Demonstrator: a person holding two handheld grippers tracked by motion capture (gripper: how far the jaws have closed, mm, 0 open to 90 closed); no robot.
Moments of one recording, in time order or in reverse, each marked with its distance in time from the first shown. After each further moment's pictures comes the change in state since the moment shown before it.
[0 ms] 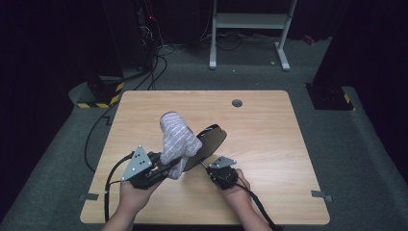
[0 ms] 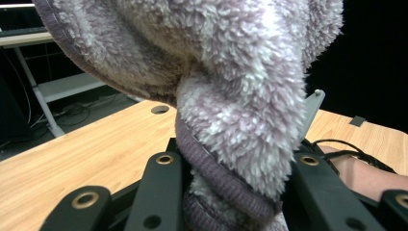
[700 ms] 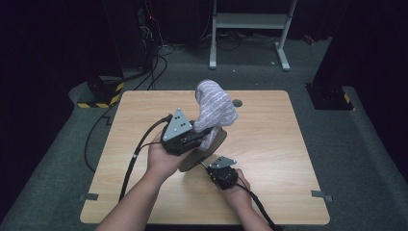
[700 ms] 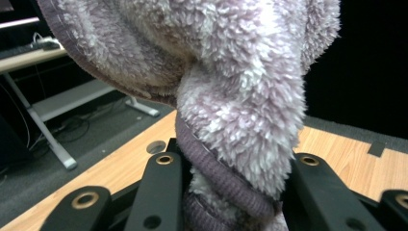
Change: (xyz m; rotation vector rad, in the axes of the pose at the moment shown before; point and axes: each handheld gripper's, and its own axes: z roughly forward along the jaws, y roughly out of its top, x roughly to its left) left arm -0.007 0.092 0.090 0.065 -0.022 0.094; right arm 0.000 0.000 0.000 -0.002 -0.003 -0.001
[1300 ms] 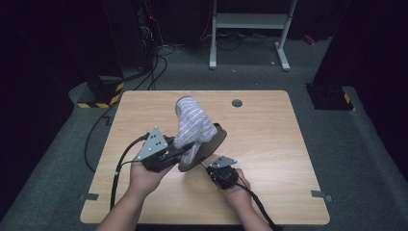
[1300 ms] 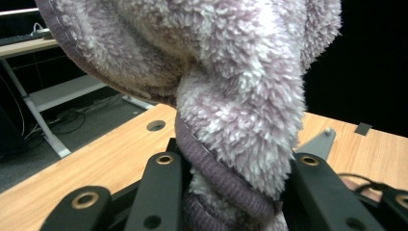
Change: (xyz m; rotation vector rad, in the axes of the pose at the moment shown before) left arm 0.006 -0.056 -0.051 -0.042 -0.005 -0.042; right arm -0.002 0.000 0.000 0.003 0.012 0.008
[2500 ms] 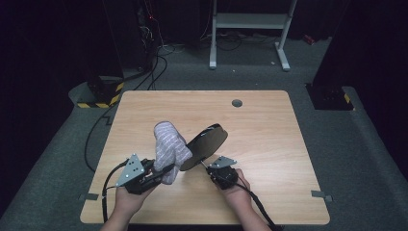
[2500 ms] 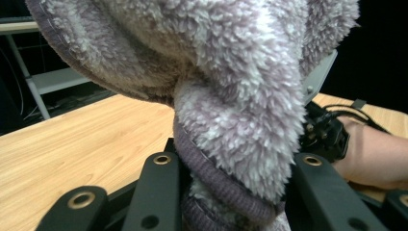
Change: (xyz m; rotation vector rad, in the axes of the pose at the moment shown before) left arm 0.006 -0.085 -0.039 -0.021 0.010 -0.057; right arm 0.001 0.000 0.000 0.001 -0.007 0.000
